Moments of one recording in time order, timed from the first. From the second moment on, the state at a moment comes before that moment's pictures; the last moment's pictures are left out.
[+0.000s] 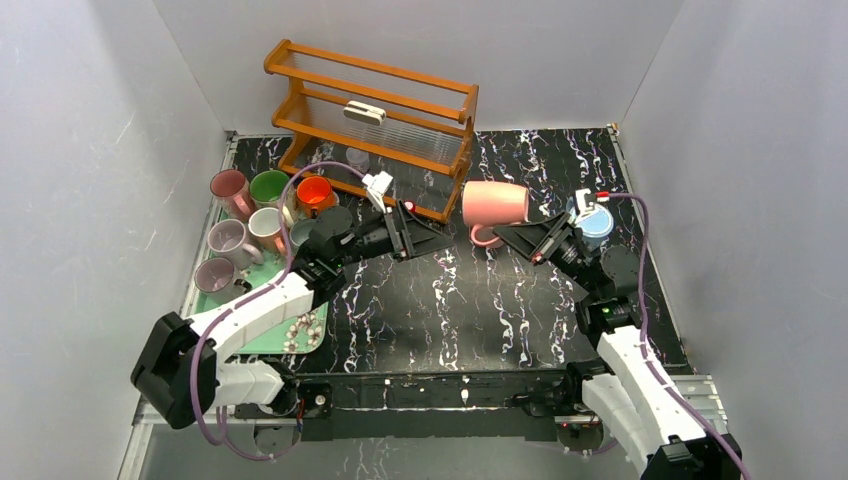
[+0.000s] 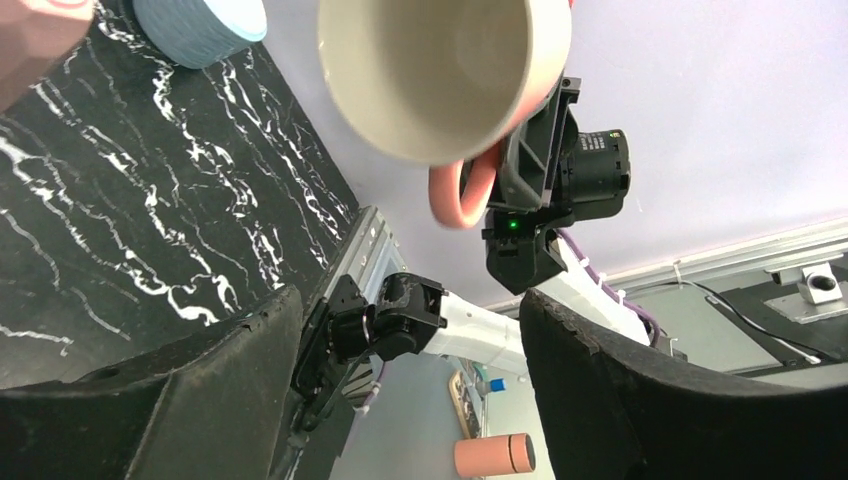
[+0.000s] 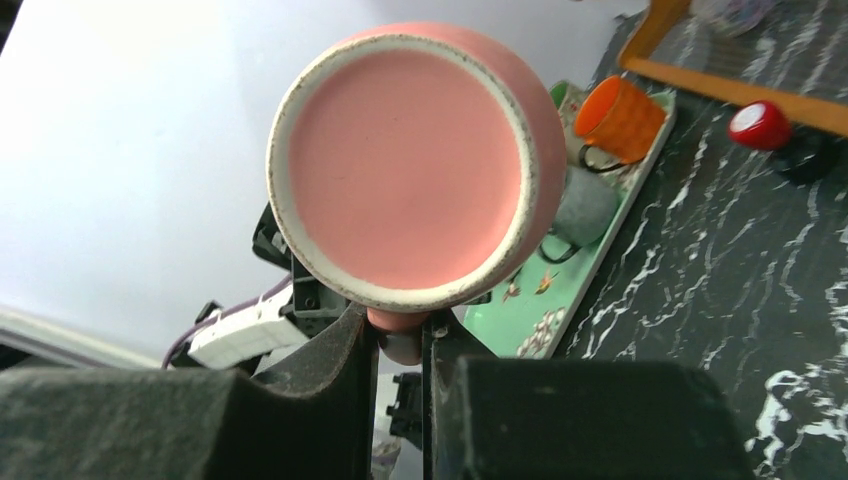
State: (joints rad) left arm -0.66 1.21 0.72 0.49 0.57 -1.09; right arm 0.19 0.70 0.42 0.55 -0.68 1.29
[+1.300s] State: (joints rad) left arm -0.83 1.33 0.74 0.71 0.41 -1.10; right arm 0.34 0.70 0.38 0.56 -0.68 1.17
